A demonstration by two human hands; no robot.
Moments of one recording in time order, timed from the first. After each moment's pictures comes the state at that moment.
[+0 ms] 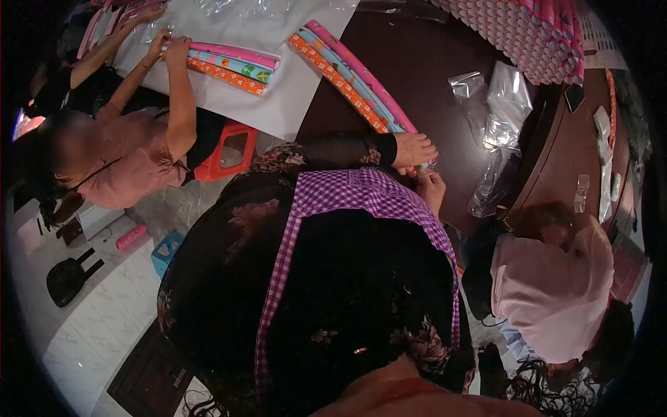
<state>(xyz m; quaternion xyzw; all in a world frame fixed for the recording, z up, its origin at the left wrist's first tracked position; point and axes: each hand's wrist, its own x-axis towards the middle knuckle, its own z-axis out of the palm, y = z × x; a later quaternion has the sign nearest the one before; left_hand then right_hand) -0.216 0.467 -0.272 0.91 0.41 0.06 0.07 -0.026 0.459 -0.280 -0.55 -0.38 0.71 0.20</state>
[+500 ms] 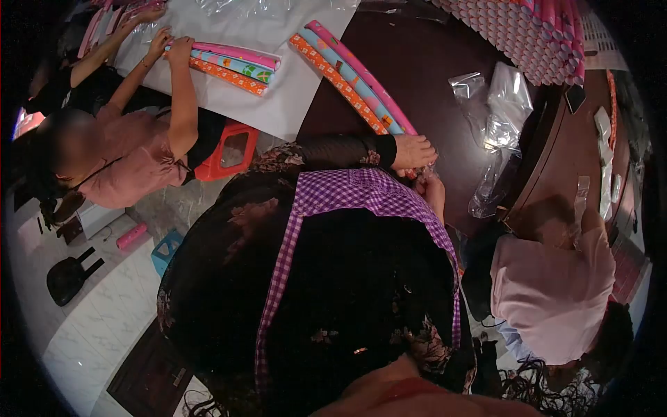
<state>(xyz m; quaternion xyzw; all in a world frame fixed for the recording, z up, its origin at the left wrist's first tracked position) -0.217 0.469 -0.266 0.91 0.39 -0.01 0.13 -0.021 0.471 -0.275 -0.52 -0.17 0.82 0.15</state>
